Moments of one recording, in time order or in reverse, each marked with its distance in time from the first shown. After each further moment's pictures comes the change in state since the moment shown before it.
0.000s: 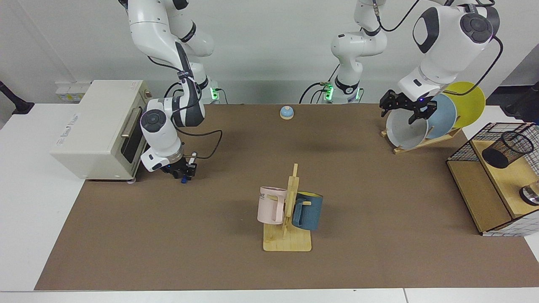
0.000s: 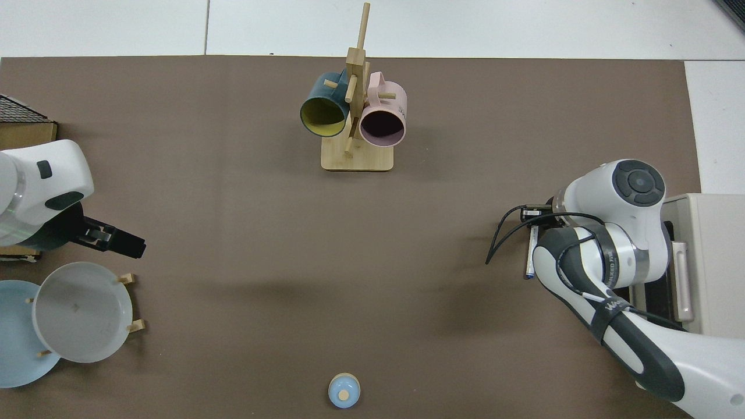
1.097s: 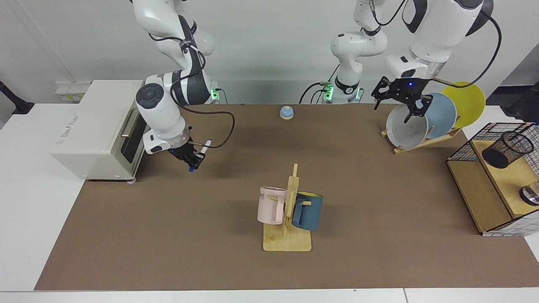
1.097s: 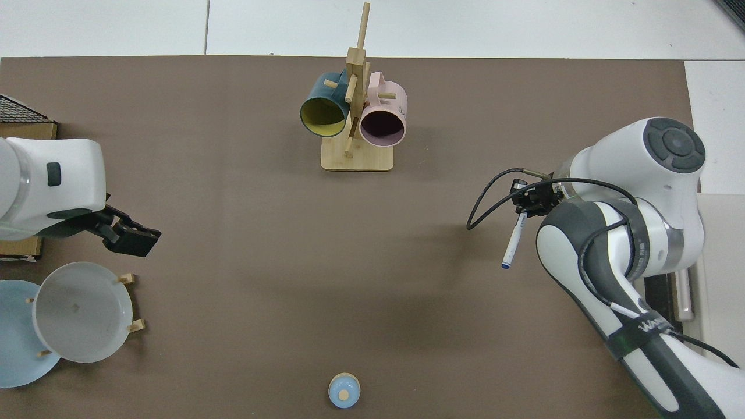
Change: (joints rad) left arm -0.041 -0.024 -0.041 0.067 -0.021 0.056 0.267; right arm 0.071 -0.106 0.017 0.198 0.170 -0.300 0.209
